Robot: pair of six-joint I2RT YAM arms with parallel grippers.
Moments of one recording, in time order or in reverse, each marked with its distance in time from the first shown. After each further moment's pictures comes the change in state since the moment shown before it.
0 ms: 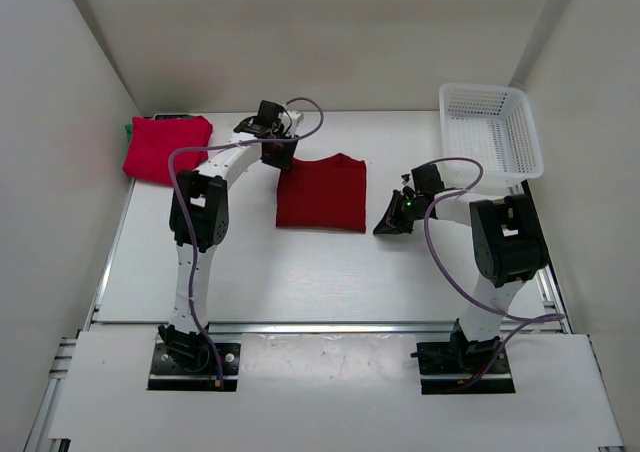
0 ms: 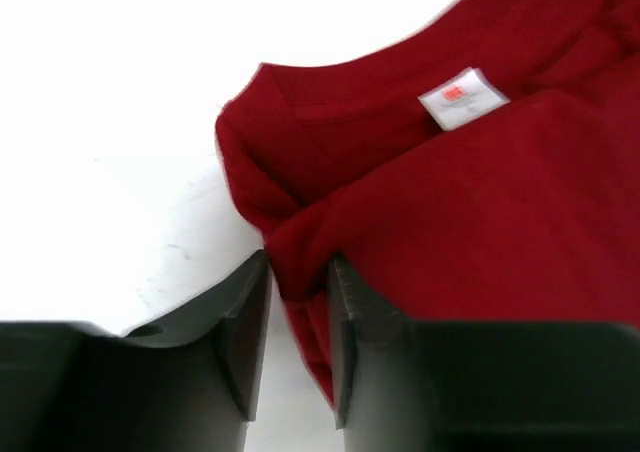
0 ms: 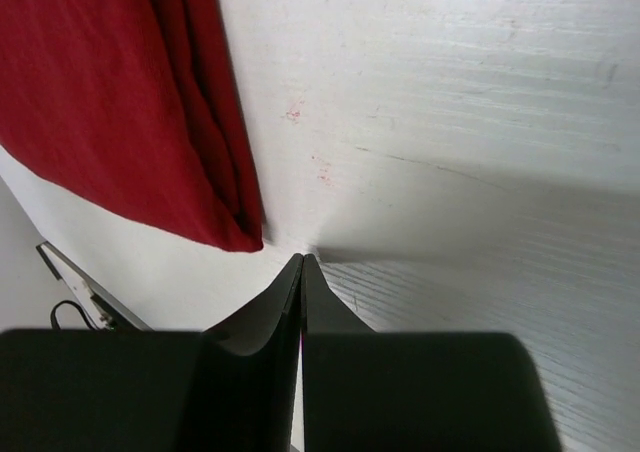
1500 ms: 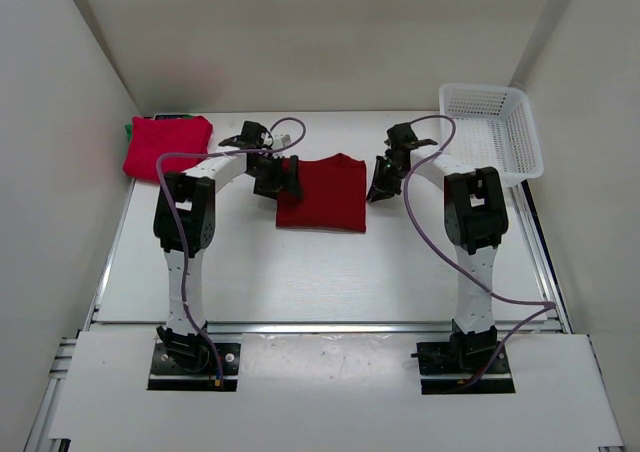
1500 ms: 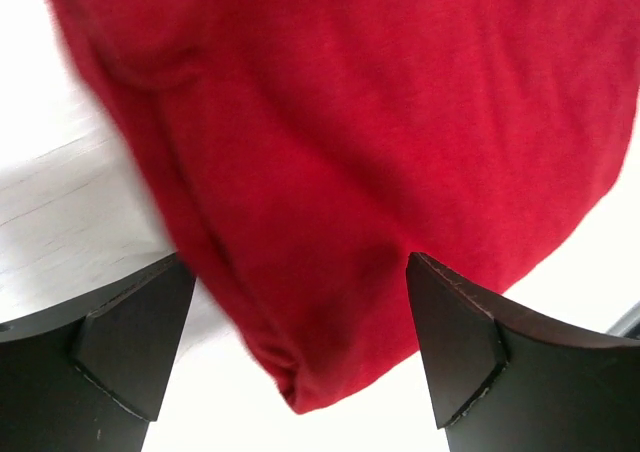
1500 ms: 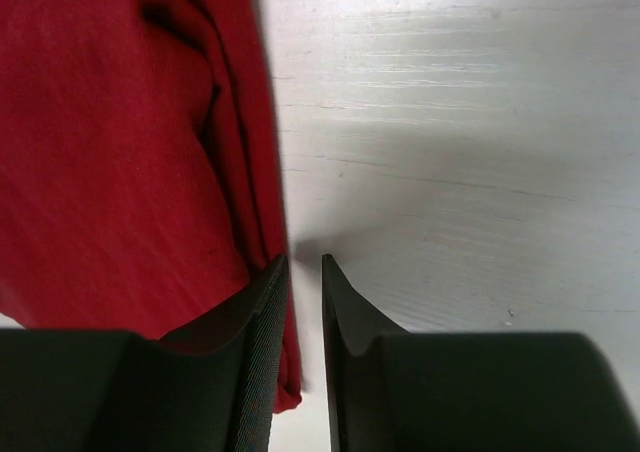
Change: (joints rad) left arm 0.069 -0.107 -0.302 0.010 0.370 -0.184; right arm 0.054 0.355 0.665 -0.401 0.239 -0.105
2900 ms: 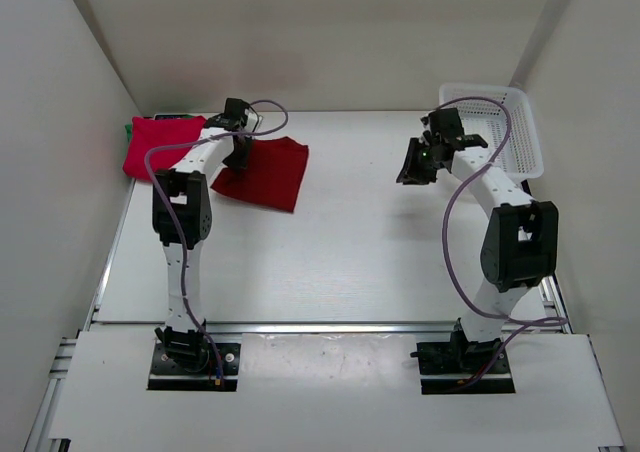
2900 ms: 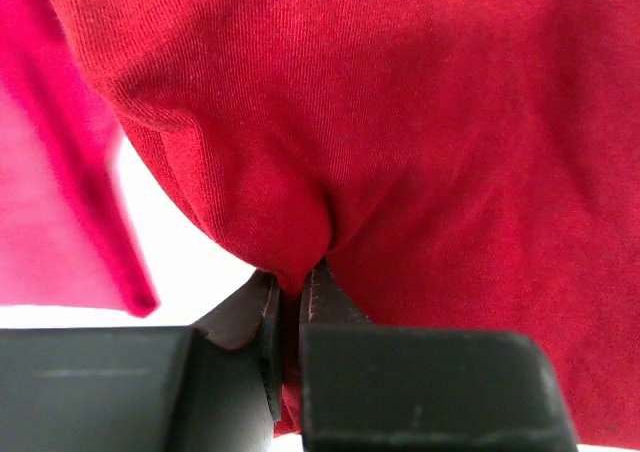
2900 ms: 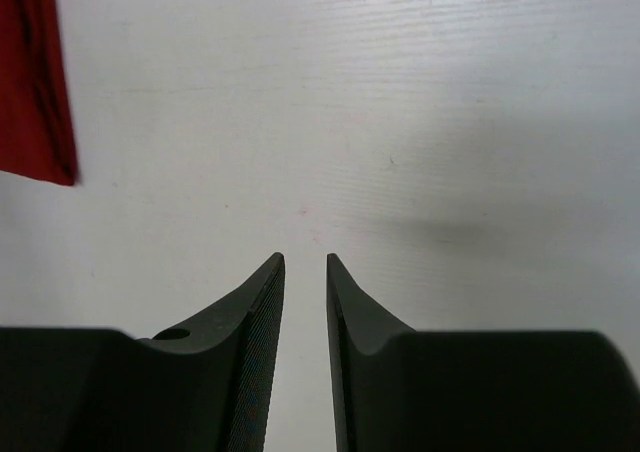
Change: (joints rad) left arm 0.086 0.093 0.298 -0.139 -0.650 0.341; right arm -0.105 -0.406 -0.168 -0.034 0.045 -0.111
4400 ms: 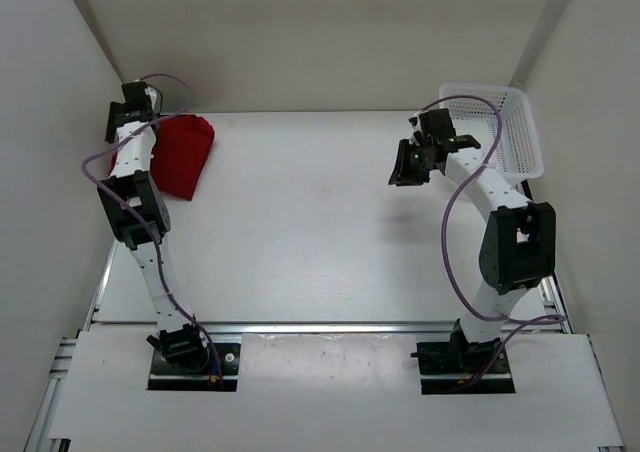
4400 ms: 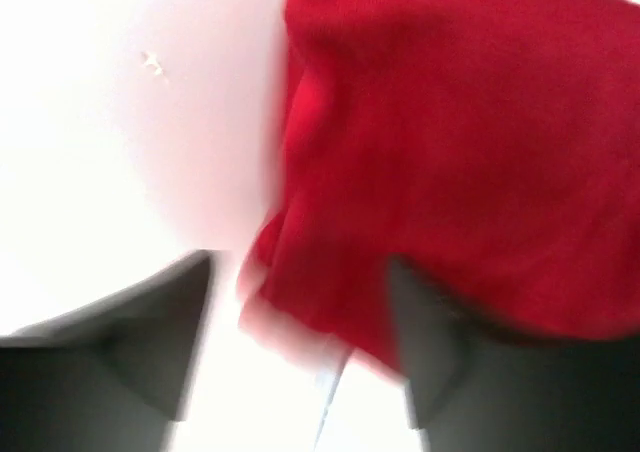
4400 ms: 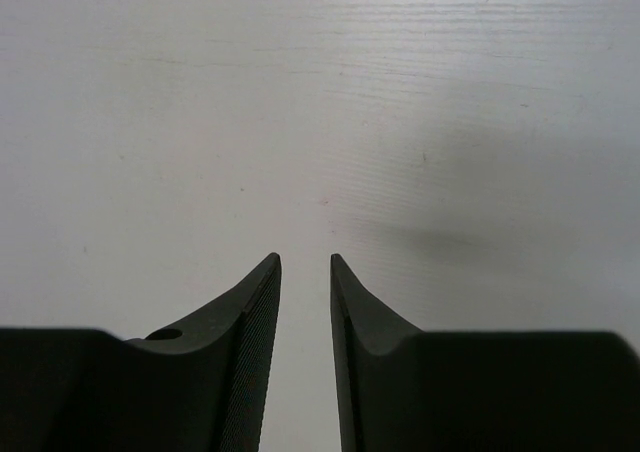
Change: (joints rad) left arm 0.416 0.013 0.161 0.199 -0.335 0.212; right arm 0.048 -0.011 -0.007 -0.001 -0.002 -0.050
